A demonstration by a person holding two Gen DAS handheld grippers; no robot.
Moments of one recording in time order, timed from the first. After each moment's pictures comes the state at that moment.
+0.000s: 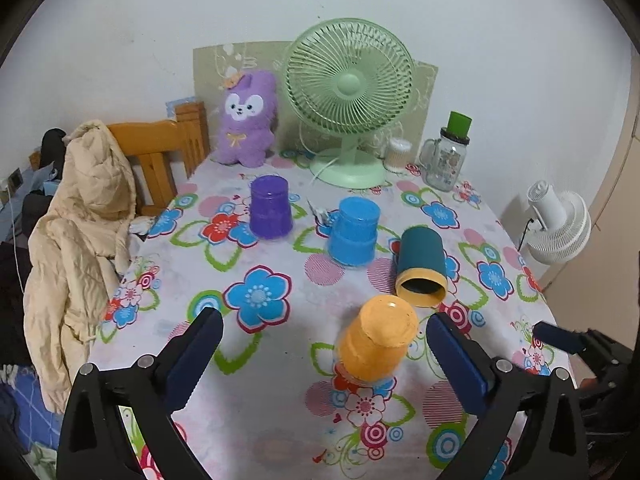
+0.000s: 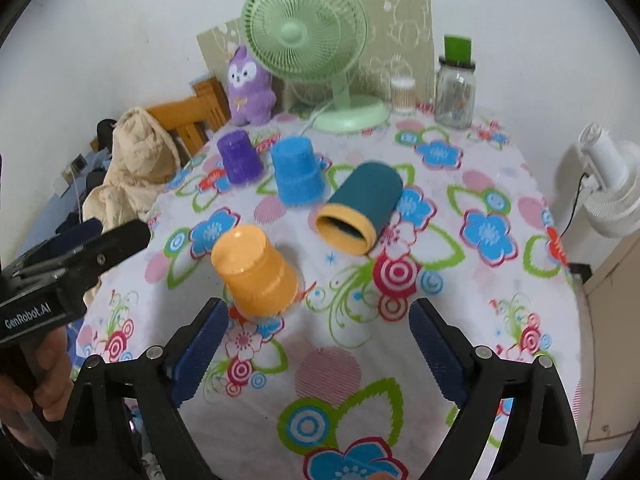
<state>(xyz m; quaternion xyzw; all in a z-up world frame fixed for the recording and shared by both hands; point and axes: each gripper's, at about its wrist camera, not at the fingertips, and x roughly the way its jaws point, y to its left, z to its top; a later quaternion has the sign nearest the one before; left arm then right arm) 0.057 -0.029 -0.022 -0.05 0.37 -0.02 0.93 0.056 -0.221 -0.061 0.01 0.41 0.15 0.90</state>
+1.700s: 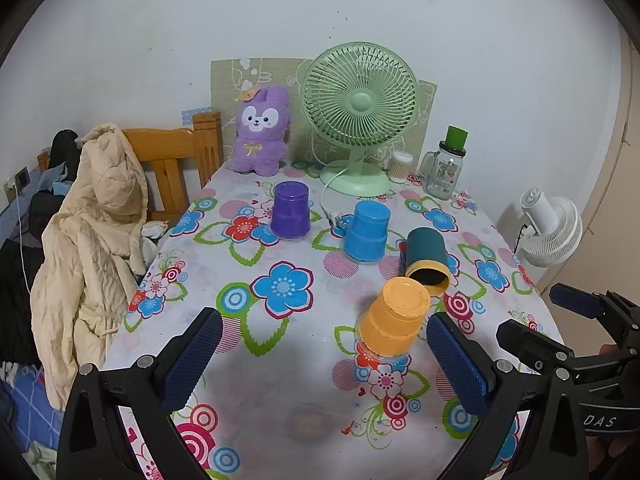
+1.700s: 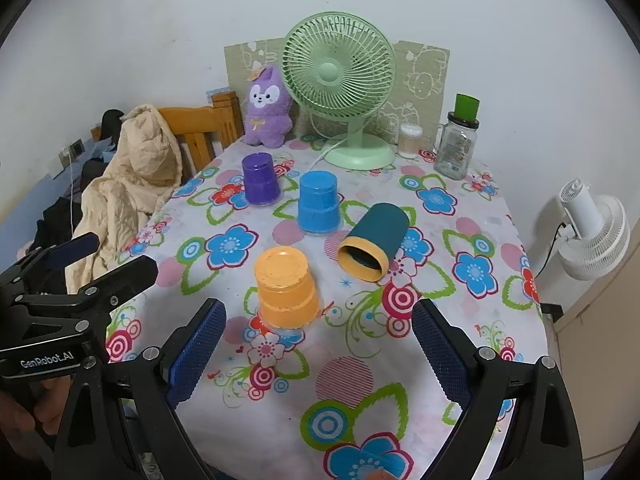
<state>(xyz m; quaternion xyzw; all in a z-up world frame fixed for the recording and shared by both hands) 0.012 -0.001 -0.020 -0.05 0.34 -0.03 0.94 0.020 -0.177 -0.032 -0.05 0.37 0.14 0.92</state>
